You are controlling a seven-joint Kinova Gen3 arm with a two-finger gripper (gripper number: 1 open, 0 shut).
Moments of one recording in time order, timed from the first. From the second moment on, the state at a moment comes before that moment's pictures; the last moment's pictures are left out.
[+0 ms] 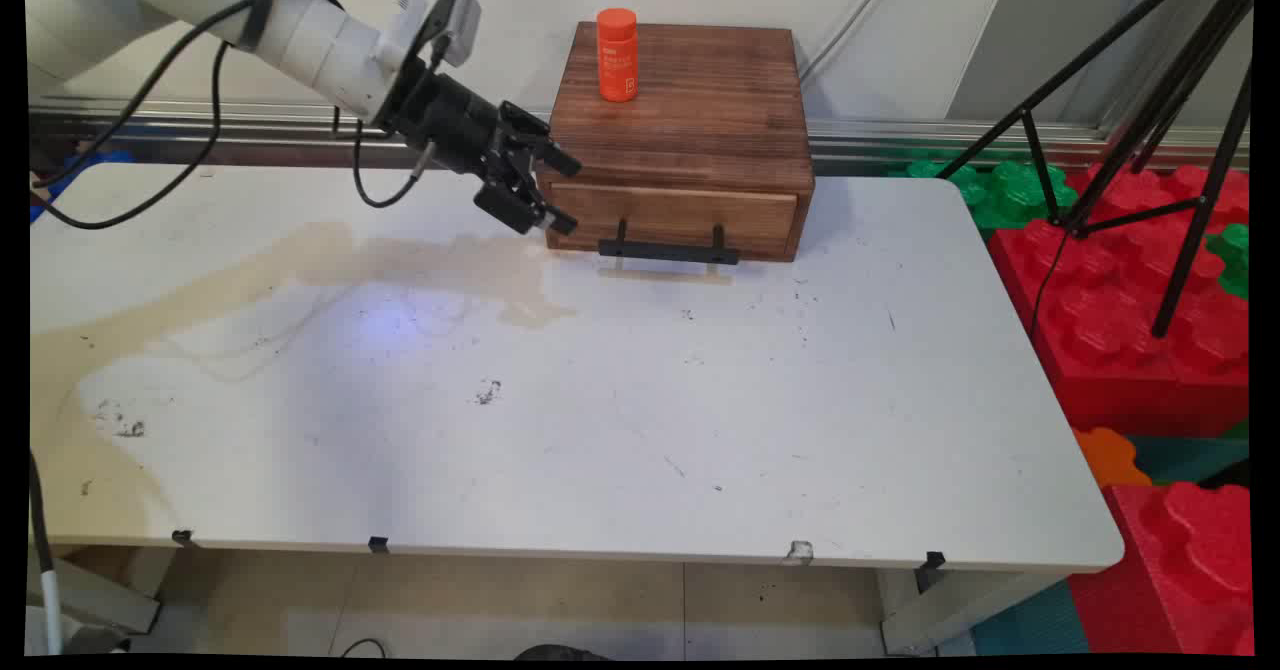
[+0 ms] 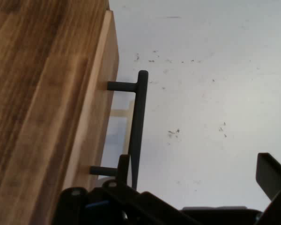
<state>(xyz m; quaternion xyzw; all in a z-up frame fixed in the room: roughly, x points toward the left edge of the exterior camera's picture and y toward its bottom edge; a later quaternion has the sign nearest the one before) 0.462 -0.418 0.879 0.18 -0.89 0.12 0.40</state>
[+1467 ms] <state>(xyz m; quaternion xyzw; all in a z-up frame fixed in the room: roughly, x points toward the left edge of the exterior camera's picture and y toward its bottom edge) 0.379 -0.469 0.827 0.13 -0.93 0.14 0.32</state>
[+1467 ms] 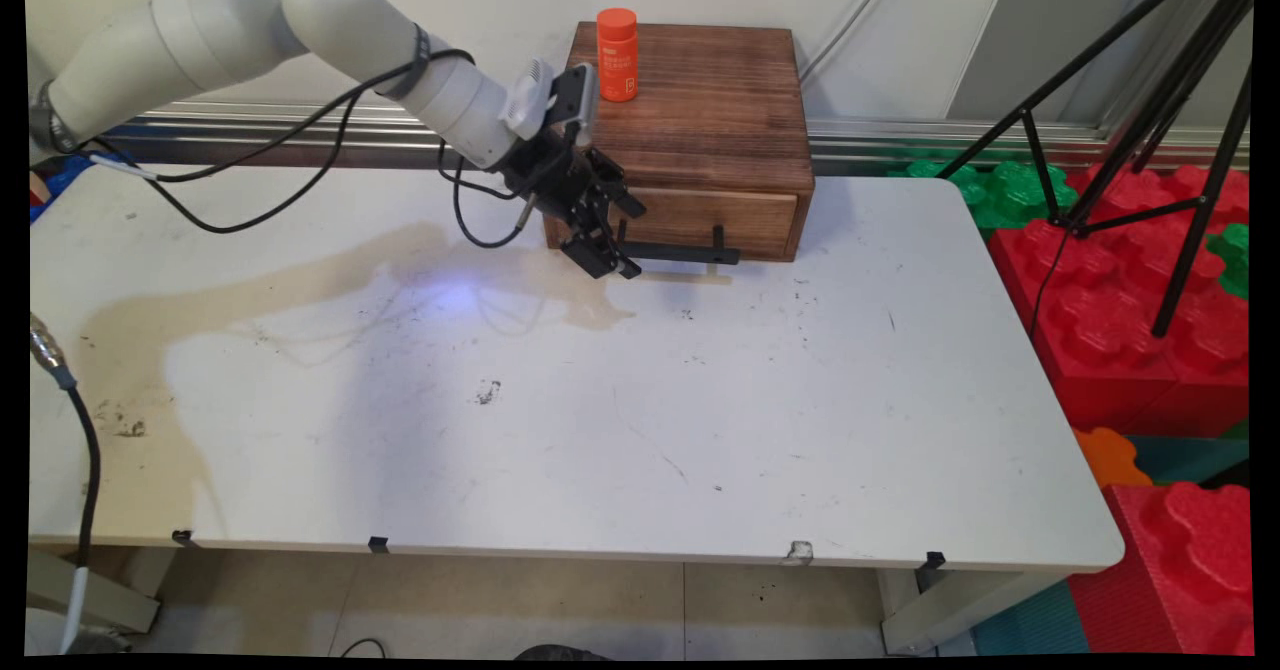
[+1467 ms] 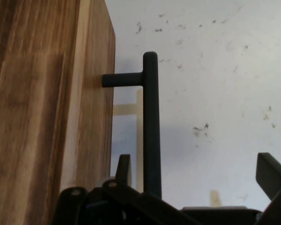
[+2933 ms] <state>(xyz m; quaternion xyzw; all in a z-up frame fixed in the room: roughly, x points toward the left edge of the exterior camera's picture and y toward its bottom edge) 0.351 -0.476 0.793 0.10 -0.95 0.13 0.27</state>
